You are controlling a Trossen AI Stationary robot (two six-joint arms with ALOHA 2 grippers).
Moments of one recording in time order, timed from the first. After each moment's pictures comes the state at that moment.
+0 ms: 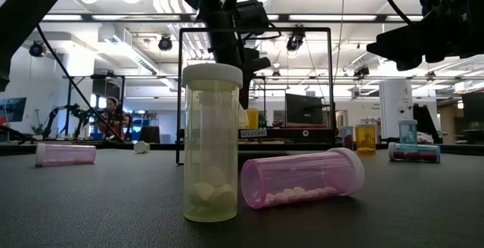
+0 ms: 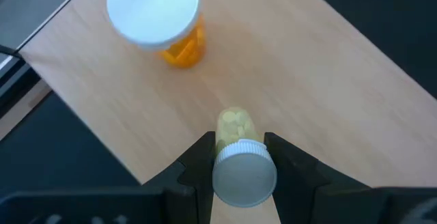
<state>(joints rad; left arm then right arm) 0.34 1.99 1.72 -0.85 -0.22 -0.40 0.22 0.41 0.01 0.40 0.32 -0.06</state>
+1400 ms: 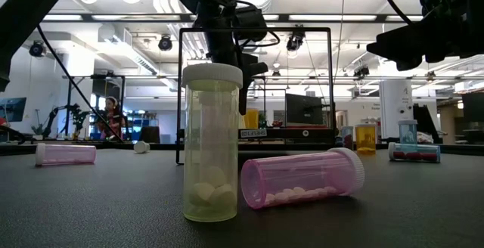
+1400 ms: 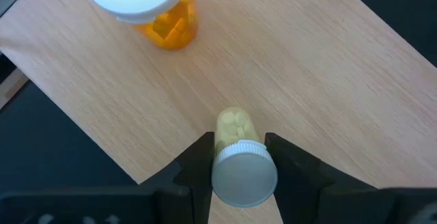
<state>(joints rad) 0.34 1.99 1.68 -0.84 -0.17 -0.39 0.22 0.41 0.01 0.40 0.32 -0.06</state>
